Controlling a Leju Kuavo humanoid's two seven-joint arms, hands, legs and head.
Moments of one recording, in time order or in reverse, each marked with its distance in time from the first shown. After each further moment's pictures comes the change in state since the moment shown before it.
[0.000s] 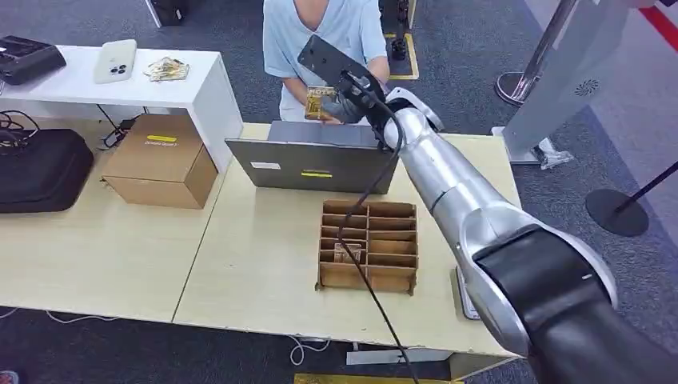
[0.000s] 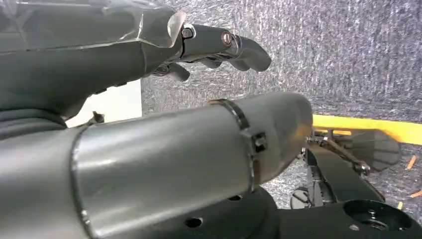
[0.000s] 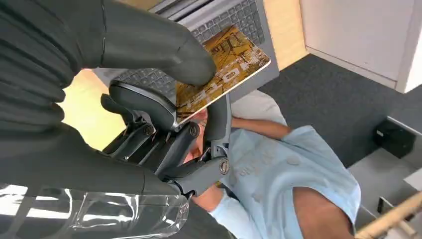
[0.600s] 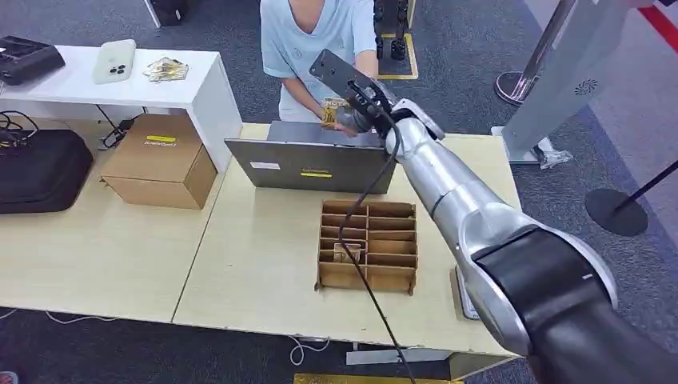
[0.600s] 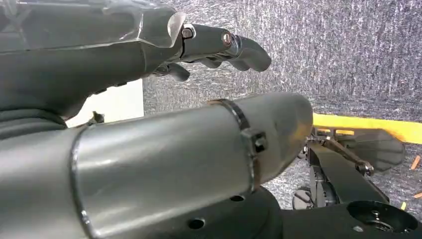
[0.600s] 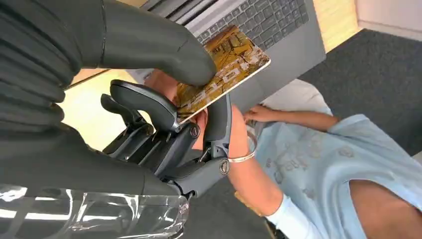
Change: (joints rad) left arm 0.001 0.001 -0.003 0.000 0.003 -0.002 0.004; right arm 0.000 0.000 -0.008 0.079 0.055 -0.084 0.058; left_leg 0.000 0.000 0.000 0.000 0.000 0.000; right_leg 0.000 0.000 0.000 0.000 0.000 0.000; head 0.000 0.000
